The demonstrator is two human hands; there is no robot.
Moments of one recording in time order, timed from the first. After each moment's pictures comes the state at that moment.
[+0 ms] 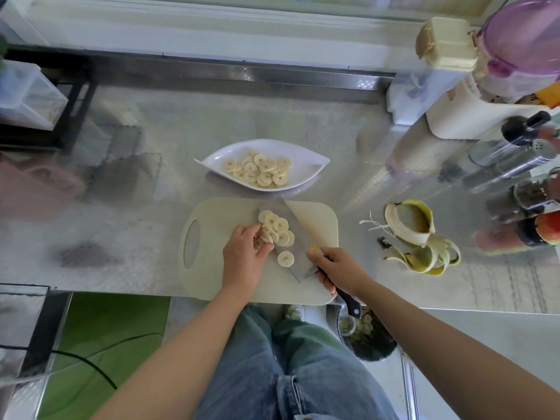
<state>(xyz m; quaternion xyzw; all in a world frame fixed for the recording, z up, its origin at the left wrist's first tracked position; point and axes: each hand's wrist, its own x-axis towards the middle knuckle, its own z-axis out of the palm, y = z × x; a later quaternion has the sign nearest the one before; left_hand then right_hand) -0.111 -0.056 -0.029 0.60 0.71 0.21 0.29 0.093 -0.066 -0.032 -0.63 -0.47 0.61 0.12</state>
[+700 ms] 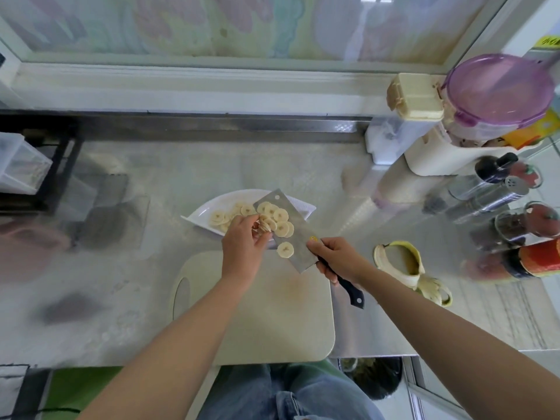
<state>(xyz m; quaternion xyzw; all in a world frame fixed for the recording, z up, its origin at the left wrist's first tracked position) -0.093 0.058 0.004 0.62 0.68 0.26 0.28 0.110 0.034 0.010 -0.62 -0.45 0.62 0.19</state>
